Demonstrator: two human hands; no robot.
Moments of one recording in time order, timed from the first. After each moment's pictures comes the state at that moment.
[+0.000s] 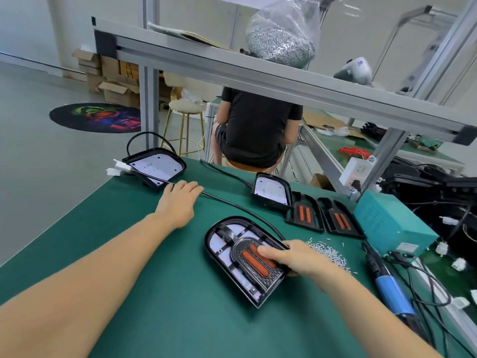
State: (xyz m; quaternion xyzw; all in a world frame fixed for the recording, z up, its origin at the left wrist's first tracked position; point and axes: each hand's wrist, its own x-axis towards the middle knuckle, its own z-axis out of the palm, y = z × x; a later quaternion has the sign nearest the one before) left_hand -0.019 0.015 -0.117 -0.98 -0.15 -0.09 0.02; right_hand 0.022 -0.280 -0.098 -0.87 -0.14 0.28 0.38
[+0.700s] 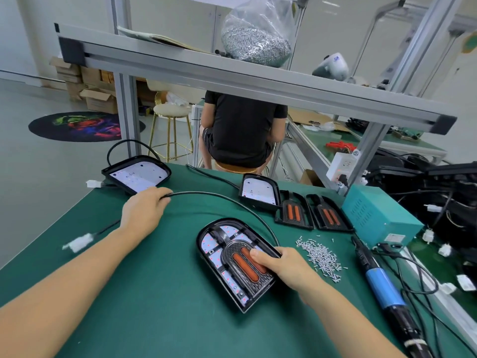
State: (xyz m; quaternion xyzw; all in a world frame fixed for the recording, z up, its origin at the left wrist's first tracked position) left_hand -0.039 0.032 -0.112 -0.91 -0.20 -0.29 -0.20; right_hand 0.010 -0.288 -0.119 -0.83 -0.13 0.23 0.48
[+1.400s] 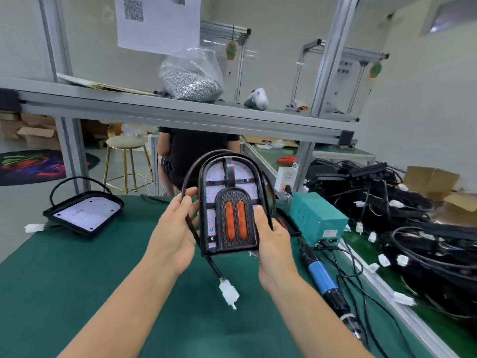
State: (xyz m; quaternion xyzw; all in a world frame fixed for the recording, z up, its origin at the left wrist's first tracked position) left_hand -0.052 -0.148 -0.022 -0.46 -0.02 -0.19 -0.87; right_hand -0.023 -0.294 -0.039 -0.59 -0.01 0.02 0.81
